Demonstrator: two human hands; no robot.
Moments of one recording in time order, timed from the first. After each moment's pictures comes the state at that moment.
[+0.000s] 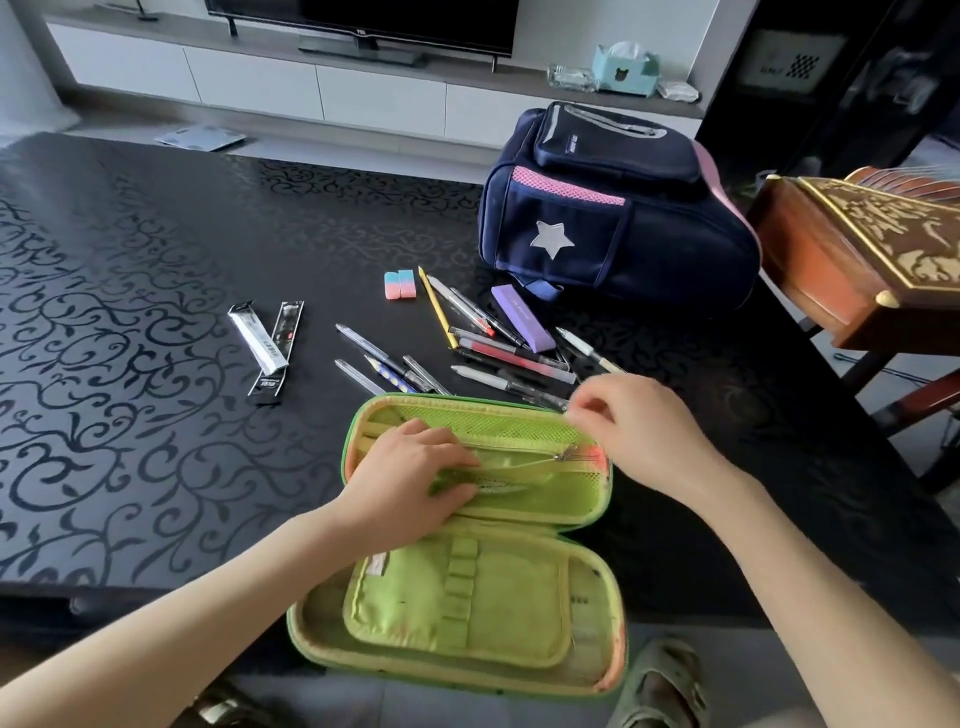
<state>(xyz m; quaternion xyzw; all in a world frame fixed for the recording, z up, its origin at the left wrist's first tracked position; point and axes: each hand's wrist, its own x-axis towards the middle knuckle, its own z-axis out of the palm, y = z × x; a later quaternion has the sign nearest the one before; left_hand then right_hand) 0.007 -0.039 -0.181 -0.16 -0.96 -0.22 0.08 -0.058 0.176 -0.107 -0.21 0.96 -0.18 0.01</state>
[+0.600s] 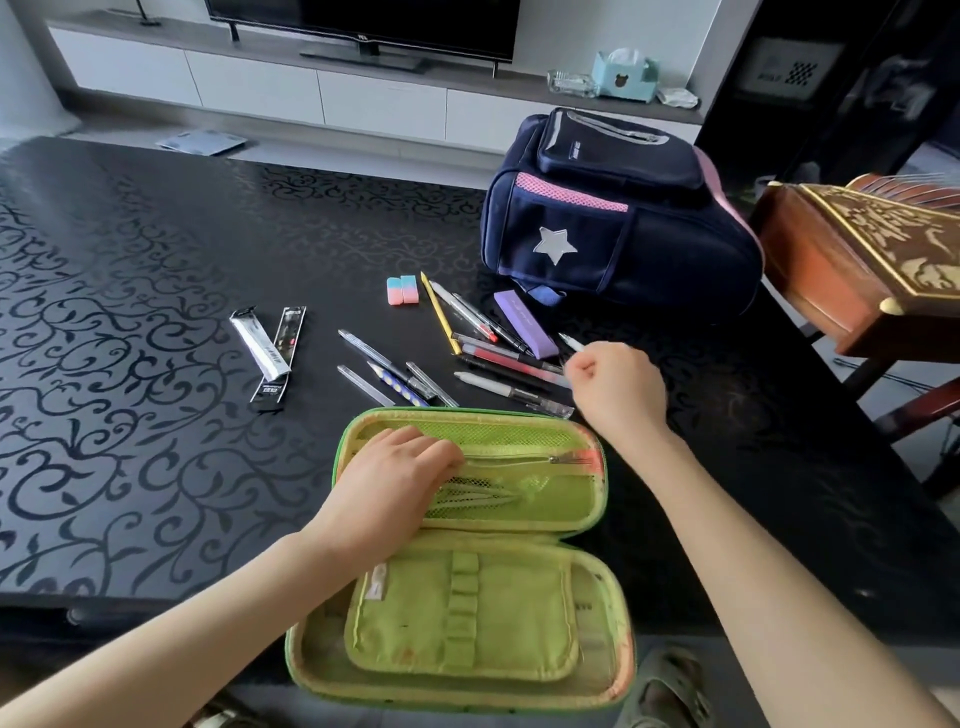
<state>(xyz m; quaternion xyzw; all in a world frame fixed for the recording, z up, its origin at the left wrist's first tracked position) 0.012 -0.051 -0.188 -0.18 -0.95 -0.17 0.18 -0.109 0.147 -0.133 -0.08 0.98 -0.19 -0.06</state>
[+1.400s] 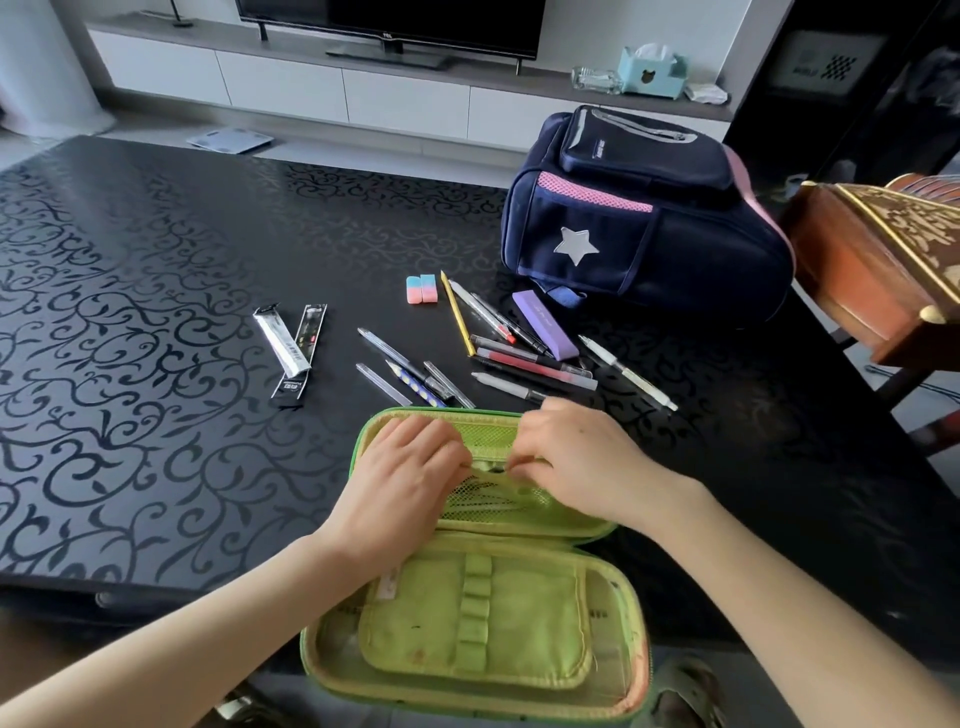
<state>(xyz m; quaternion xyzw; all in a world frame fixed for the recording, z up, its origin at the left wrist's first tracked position) 0.018 -0.049 -0.183 -0.16 -0.95 -0.14 0.23 -0.056 0.132 -0.125 -0.41 0.91 -0.07 0.09</state>
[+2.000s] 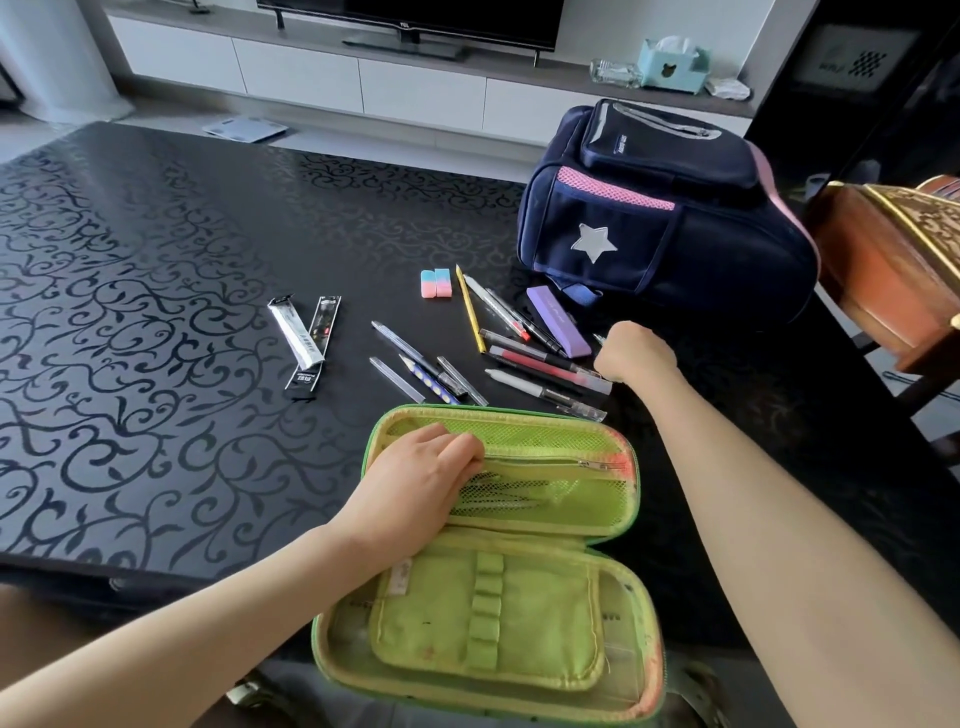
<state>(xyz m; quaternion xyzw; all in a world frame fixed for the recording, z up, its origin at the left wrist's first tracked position) 0.015 -0.049 -0.185 -0.15 -0.95 -0.20 0.18 -0.179 0.125 -0.141 0.01 0.99 -0.07 0.10</state>
